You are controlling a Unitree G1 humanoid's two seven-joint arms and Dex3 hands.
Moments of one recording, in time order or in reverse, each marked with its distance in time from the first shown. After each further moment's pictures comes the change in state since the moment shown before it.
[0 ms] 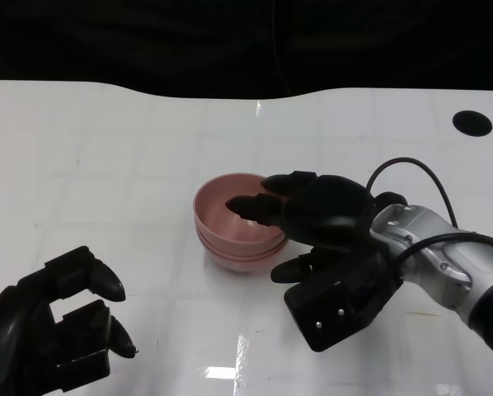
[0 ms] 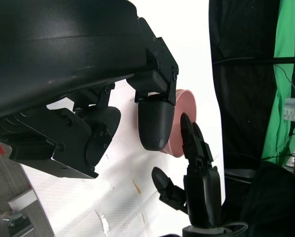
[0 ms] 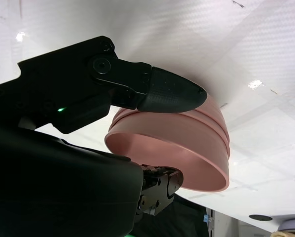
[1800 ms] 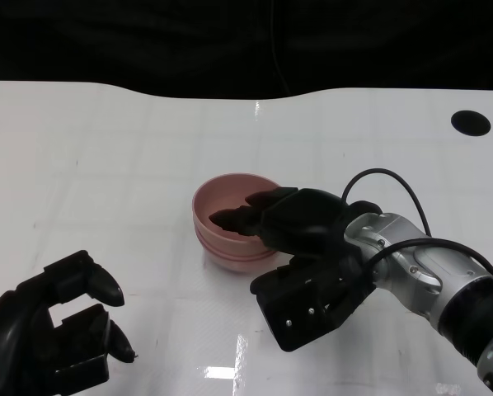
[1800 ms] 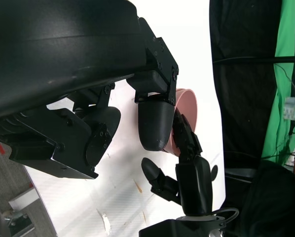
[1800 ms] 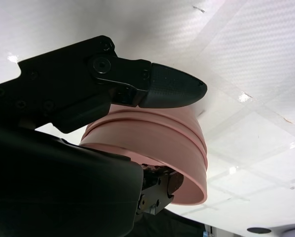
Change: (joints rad) left arm 0.021 0.000 -0.001 0.002 0.001 -0.021 -0.007; right arm -0.021 0.119 0.004 0.118 0.028 0.039 0.033
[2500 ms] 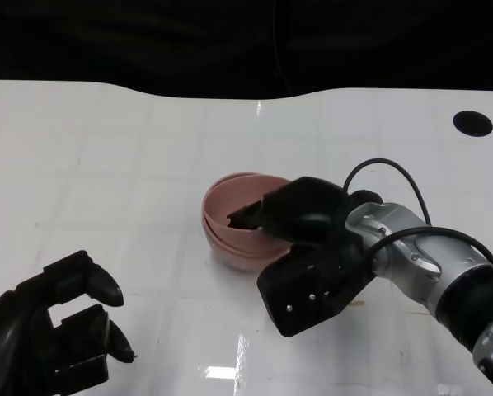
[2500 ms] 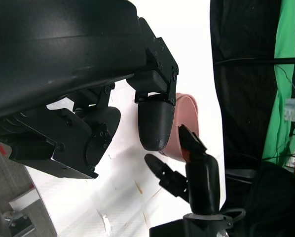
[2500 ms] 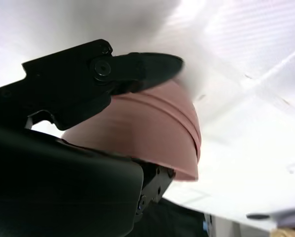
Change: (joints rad) left arm 0.000 0.001 0.001 0.001 -0.002 0.000 0.000; right arm -0.041 0.012 -0.028 0.051 0.020 -0.025 0.015
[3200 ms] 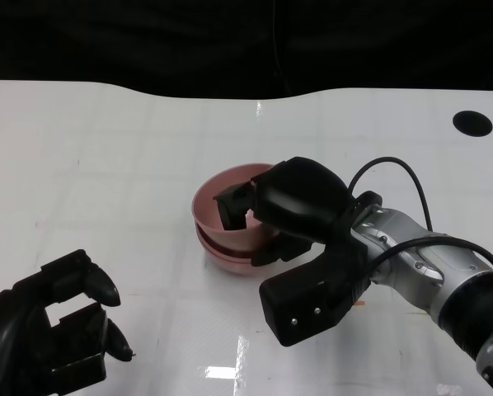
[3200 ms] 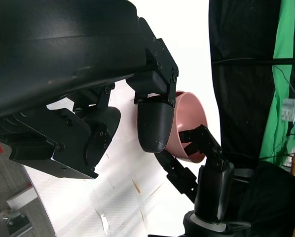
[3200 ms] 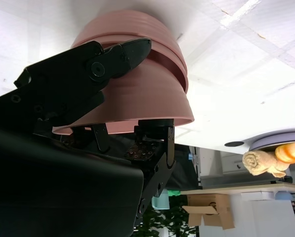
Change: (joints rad) left arm 0.000 0.006 0.010 0.000 -0.020 0.000 0.001; right arm 0.027 -0.003 -0.015 -0.023 -0.033 -0.099 -0.328
